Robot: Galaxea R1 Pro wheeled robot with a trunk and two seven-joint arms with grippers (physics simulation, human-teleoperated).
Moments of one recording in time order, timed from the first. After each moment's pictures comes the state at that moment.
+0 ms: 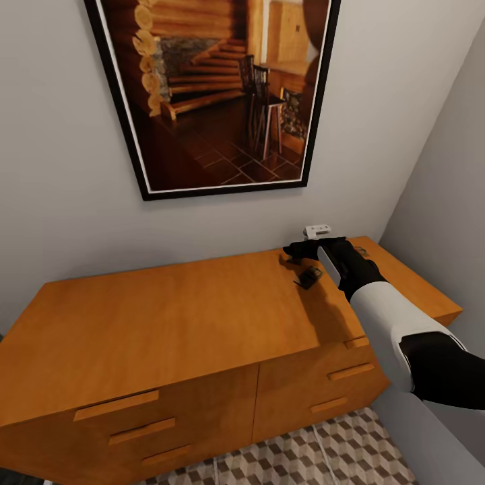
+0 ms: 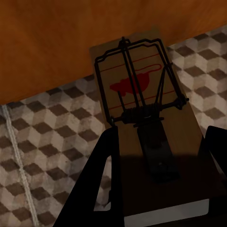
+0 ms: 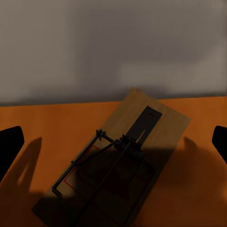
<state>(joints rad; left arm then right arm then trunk) -0.22 0.05 -0.28 0.08 0.18 -0.72 -0.02 -1.28 -0.01 0.17 -0.52 -0.08 0.53 0.11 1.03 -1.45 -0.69</state>
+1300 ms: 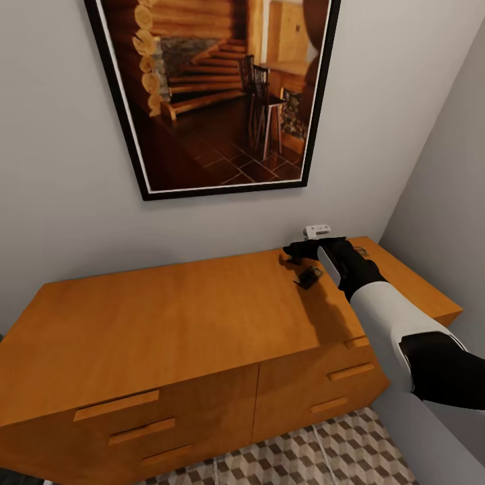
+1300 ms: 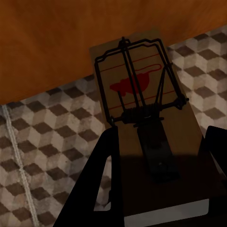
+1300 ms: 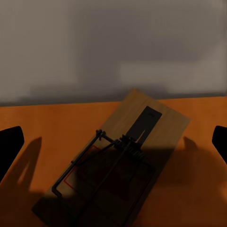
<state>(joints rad) -0.22 0.05 -0.28 0.08 0.18 -0.72 -0.02 -1.28 -0.01 0.17 -0.52 -0.08 0.53 0.11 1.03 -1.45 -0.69</state>
